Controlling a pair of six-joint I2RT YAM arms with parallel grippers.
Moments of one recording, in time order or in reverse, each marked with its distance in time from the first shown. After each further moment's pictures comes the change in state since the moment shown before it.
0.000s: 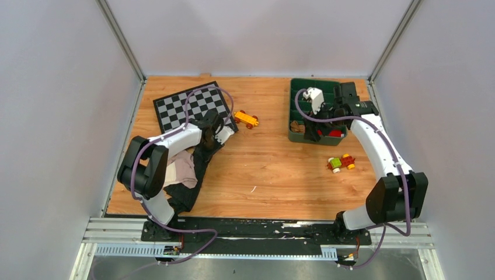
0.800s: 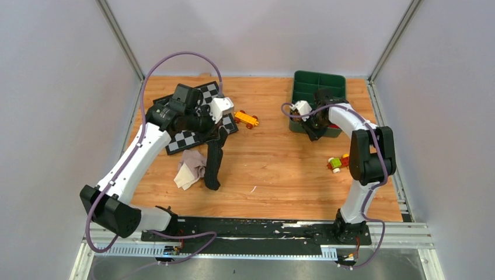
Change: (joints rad) left arm 0.008 -0.355 0.340 -0.312 0.455 0.106; right arm 0.032 0.413 -0.003 0.105 0.294 -0.173
